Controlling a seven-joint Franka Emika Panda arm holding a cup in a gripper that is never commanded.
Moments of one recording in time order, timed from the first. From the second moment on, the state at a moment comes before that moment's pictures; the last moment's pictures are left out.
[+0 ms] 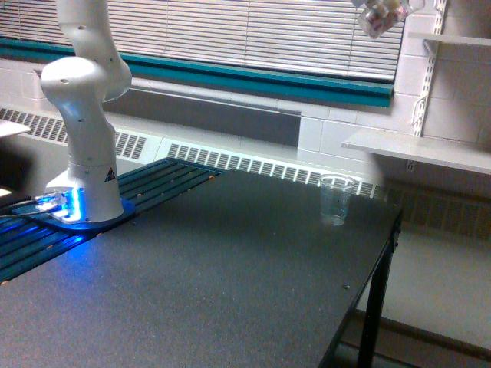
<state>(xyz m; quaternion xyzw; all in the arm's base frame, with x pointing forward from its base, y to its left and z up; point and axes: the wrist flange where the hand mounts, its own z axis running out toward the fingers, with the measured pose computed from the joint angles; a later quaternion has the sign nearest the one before) 0.537 0.246 0.619 -0.93 0.09 -0.34 0.14</state>
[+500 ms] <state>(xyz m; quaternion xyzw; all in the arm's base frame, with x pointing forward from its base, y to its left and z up) 0.540 0.239 0.580 -0.96 0.10 -0.26 0.09</state>
